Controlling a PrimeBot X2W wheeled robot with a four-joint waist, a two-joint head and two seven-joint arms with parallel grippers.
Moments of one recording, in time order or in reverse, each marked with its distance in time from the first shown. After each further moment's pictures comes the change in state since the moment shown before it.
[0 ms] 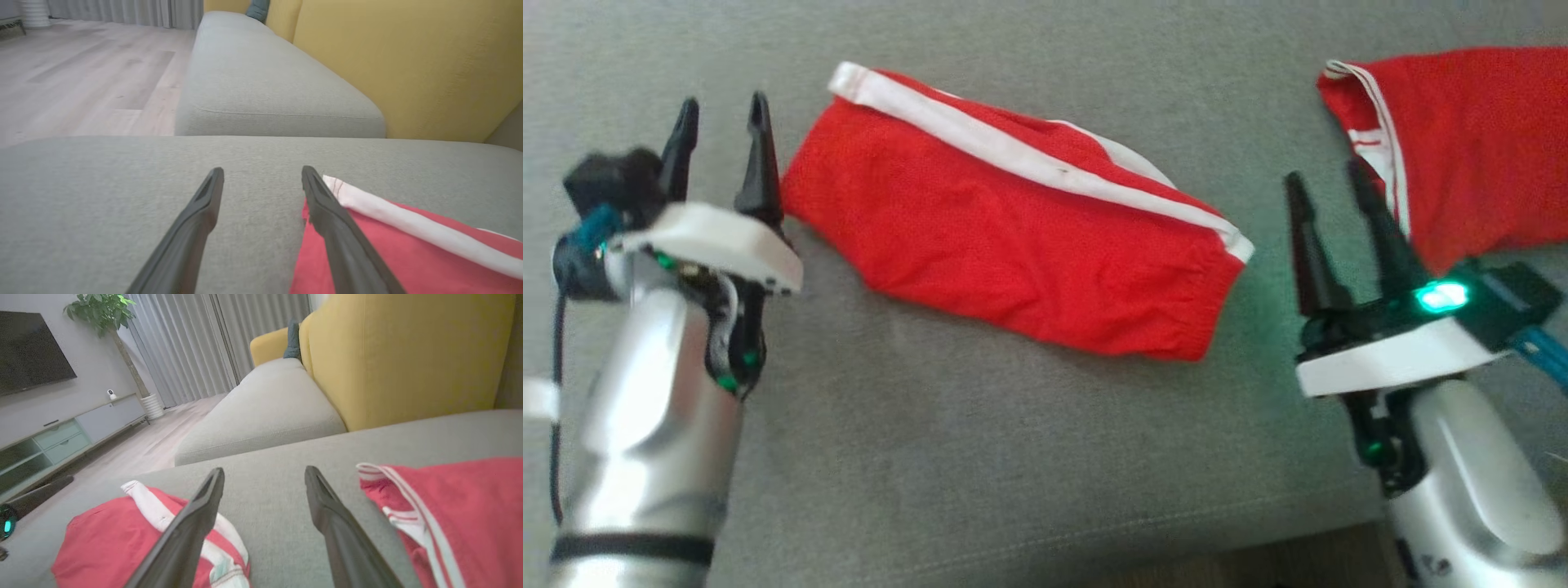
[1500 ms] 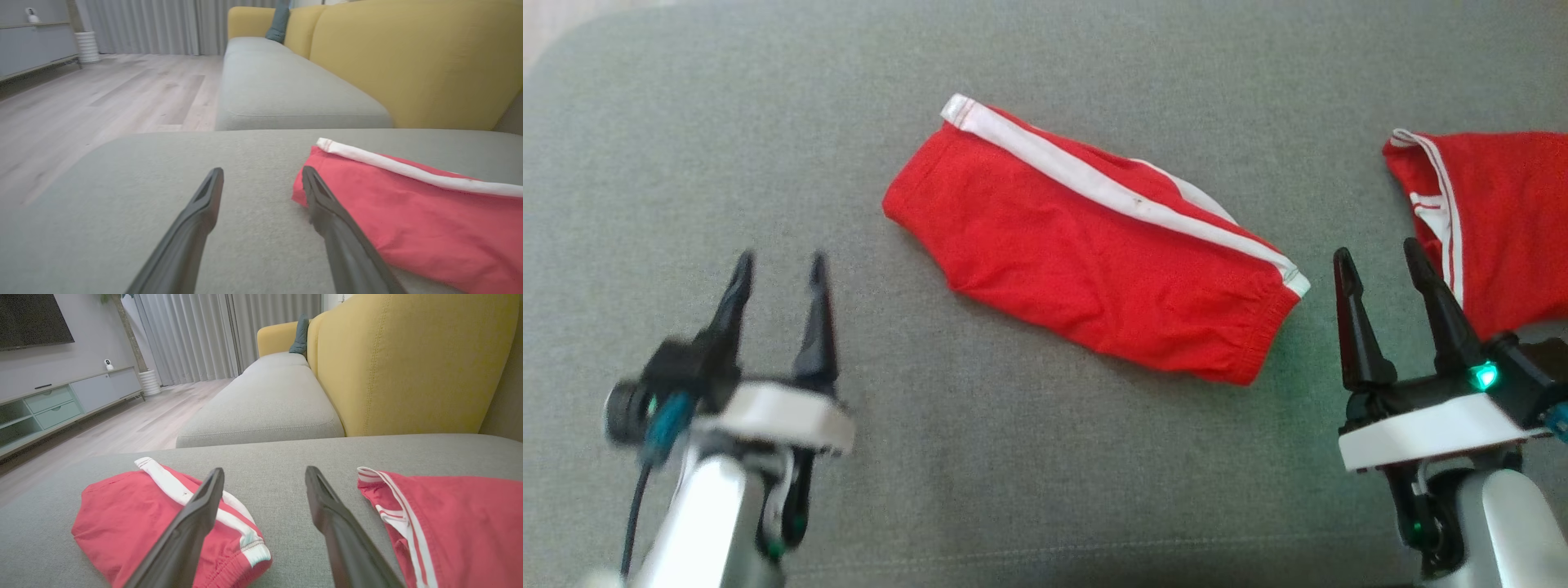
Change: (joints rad) left arm 0.505 -0.027 0.027 -0.487 0.151 0.123 0.004; right arm 0.242 0.065 -0.217 -0.237 -0.250 0.000 0.158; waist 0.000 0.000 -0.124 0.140
